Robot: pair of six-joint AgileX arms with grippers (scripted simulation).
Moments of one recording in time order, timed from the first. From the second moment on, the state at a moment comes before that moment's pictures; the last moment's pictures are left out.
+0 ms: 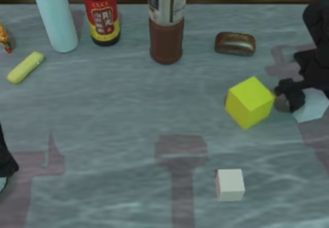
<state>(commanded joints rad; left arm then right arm) 0.02 0.00 0.00 0.00 0.00 0.00 0.09 2.25 1.59 -0.89 0.00 -0.14</state>
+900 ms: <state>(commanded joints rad) 0.02 0.00 0.00 0.00 0.00 0.00 0.13 2.17 1.74 -1.12 0.00 -0.10</state>
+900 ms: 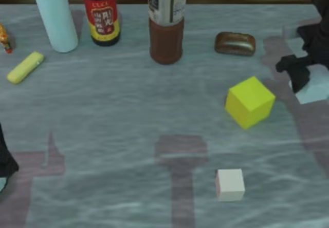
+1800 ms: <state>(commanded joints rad) 0.02 0.00 0.00 0.00 0.00 0.00 0.84 1.99 1.53 -1.12 0.01 0.85</state>
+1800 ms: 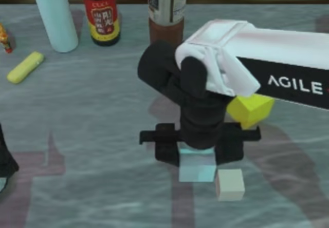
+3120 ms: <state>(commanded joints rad) 0.02 0.00 0.00 0.00 0.00 0.00 0.89 2.06 1.35 -0.86 0.02 0.90</state>
